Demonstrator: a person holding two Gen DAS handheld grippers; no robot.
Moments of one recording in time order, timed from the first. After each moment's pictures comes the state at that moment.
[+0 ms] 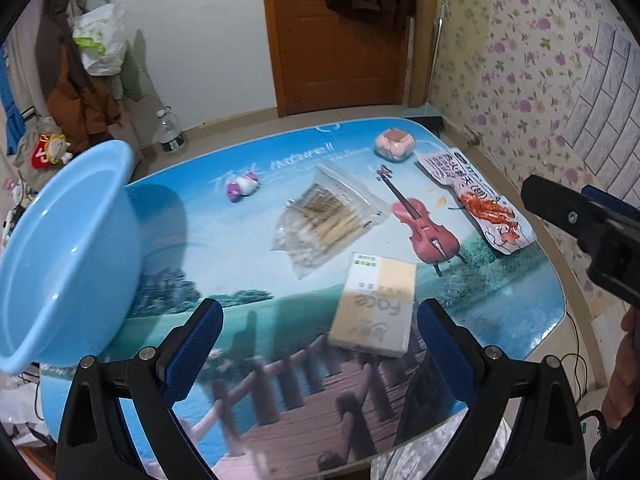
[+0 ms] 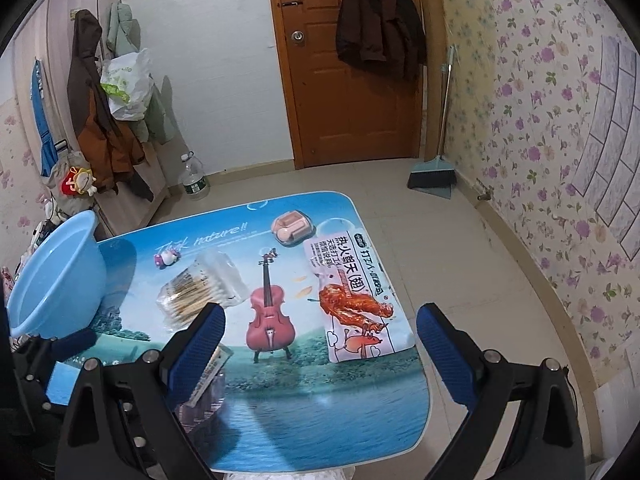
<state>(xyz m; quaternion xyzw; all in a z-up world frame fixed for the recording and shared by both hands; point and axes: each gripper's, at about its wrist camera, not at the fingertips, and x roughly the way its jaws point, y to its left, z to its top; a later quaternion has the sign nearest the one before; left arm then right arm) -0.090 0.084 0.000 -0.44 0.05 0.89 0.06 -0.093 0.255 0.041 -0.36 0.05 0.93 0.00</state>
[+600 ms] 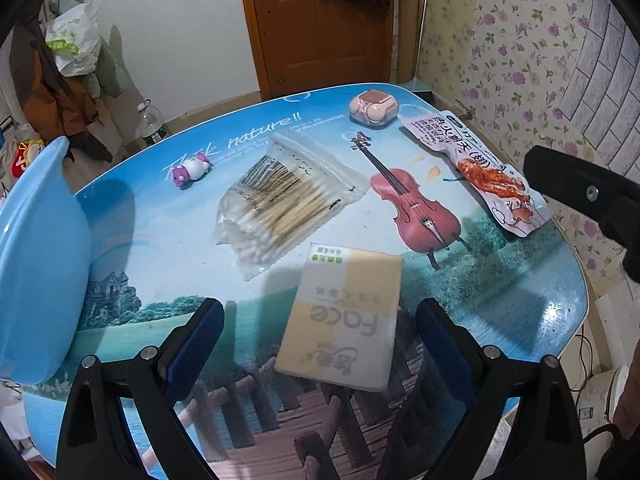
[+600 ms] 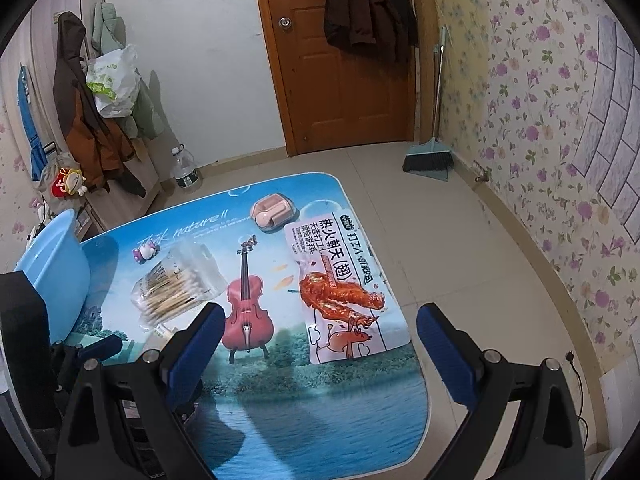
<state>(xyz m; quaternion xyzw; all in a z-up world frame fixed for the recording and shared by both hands) -0.114 0.111 -0.038 -0.47 0.07 0.88 0.07 -0.112 0.265 0.014 -0.38 0.07 0.92 0.01</state>
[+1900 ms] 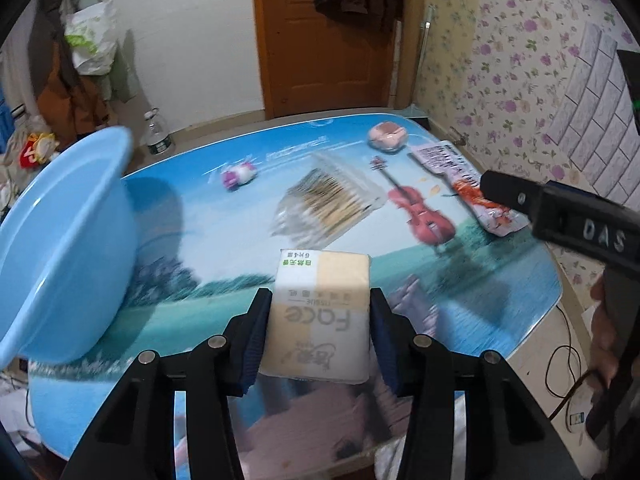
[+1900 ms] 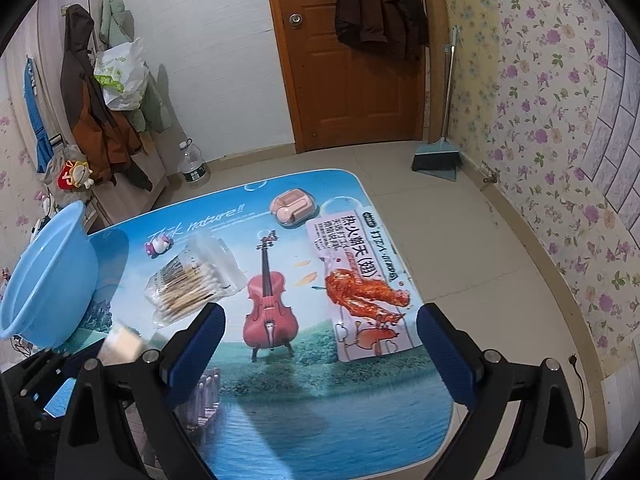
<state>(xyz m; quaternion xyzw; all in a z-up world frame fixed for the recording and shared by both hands) -0.075 0.062 -0.009 -0.43 0.04 0.90 0.08 -0.116 0.245 0.015 -0.39 0.06 0.92 0.00</state>
